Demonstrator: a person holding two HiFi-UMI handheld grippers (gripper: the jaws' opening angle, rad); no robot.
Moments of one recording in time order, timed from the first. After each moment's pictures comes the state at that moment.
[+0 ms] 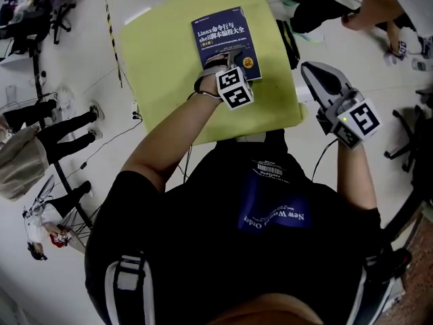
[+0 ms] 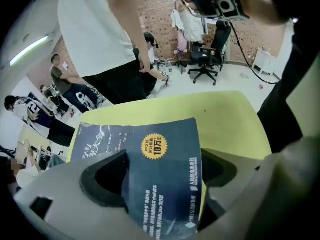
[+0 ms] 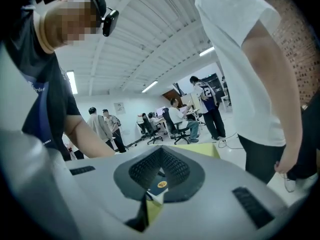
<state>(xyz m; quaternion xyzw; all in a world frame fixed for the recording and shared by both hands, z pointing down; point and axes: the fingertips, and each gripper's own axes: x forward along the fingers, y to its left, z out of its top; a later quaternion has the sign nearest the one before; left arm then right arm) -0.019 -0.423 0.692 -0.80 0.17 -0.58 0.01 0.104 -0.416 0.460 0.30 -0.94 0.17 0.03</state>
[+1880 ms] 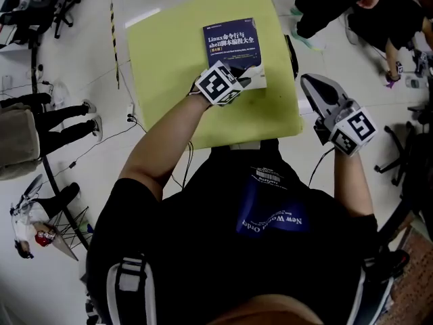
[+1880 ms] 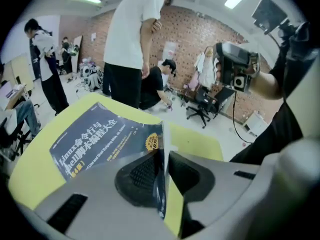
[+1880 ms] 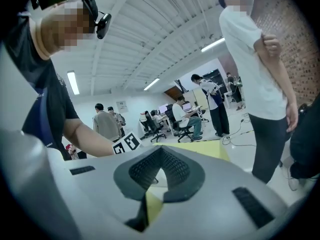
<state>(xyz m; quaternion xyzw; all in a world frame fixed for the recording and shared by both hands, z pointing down) -0.039 -0.416 0.635 -0.86 0.17 -0.42 -0.21 0.077 -0.411 0.456 0.29 -0.94 0.19 0.05</state>
